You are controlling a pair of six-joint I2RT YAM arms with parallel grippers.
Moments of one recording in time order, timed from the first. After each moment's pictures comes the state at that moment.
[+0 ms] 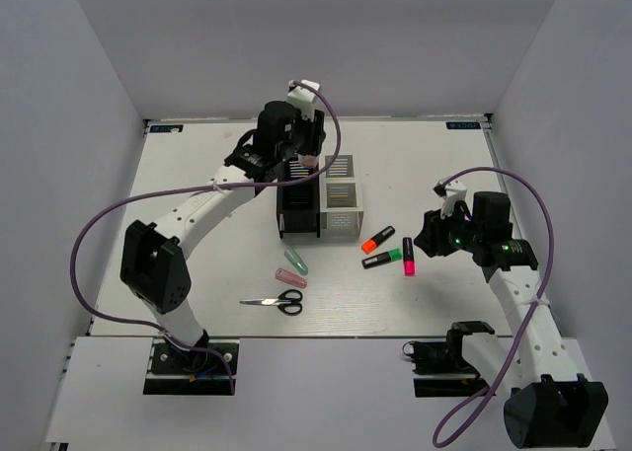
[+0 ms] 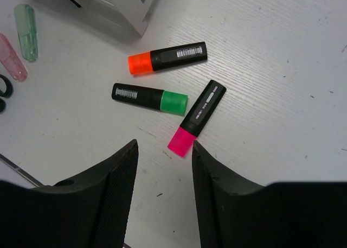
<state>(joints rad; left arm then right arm) -0.58 1.68 1.55 -0.15 -0.10 -0.09 0.07 0.86 0.74 -0.64 -0.49 -0.20</state>
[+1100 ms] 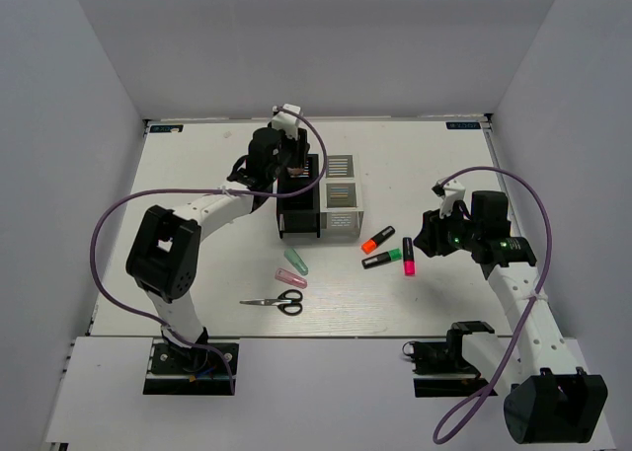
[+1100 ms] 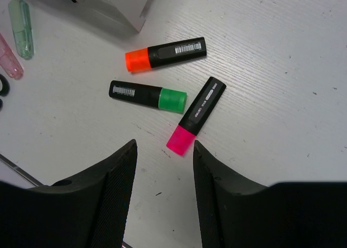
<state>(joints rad) -0.49 1.77 1.22 0.35 -0.07 -0.05 0.07 0.89 0.74 -0.64 -0.48 -0.20</state>
